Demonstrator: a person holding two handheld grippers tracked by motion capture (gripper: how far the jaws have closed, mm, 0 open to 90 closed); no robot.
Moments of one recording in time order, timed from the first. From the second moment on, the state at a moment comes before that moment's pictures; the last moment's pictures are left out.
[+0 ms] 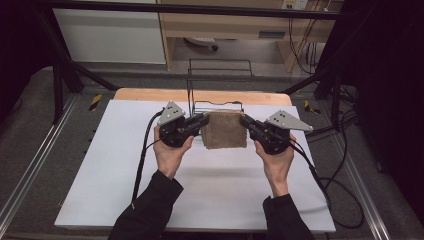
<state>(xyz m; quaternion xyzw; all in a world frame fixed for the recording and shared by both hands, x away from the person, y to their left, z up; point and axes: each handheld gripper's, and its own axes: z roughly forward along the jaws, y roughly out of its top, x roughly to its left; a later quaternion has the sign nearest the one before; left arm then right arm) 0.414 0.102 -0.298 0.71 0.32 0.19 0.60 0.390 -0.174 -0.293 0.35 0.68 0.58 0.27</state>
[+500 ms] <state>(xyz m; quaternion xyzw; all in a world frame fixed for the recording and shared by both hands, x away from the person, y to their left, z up) 0.420 0.105 -0.278 0.69 0.31 0.20 0.62 0.397 -0.172 -0.274 0.34 0.67 0.60 0.29</state>
